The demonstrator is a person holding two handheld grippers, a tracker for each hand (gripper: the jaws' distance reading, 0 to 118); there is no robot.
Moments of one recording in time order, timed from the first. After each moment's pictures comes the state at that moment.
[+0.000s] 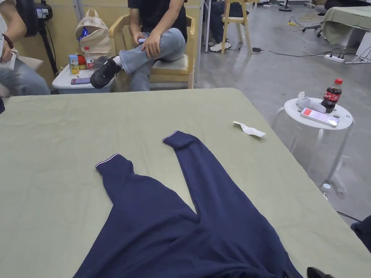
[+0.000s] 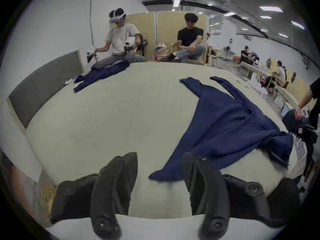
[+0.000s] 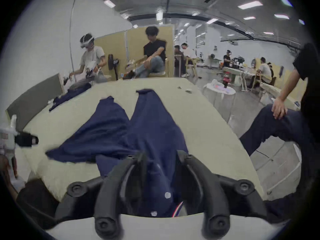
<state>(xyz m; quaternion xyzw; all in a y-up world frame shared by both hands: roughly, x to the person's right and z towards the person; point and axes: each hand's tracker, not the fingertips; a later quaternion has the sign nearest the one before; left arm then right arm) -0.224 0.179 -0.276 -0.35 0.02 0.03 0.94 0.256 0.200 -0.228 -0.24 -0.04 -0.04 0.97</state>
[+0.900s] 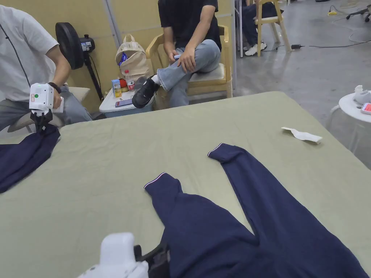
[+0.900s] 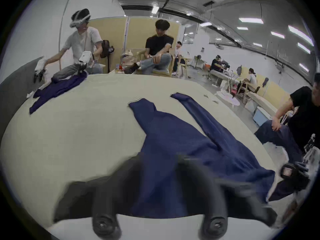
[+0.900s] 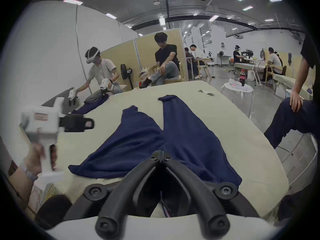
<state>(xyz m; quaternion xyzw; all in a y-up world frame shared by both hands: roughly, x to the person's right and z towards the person) -0.121 0.194 -0.465 -0.33 -0.12 0.03 0.94 0.207 0.204 -0.258 -0.24 0.04 -0.09 0.97</state>
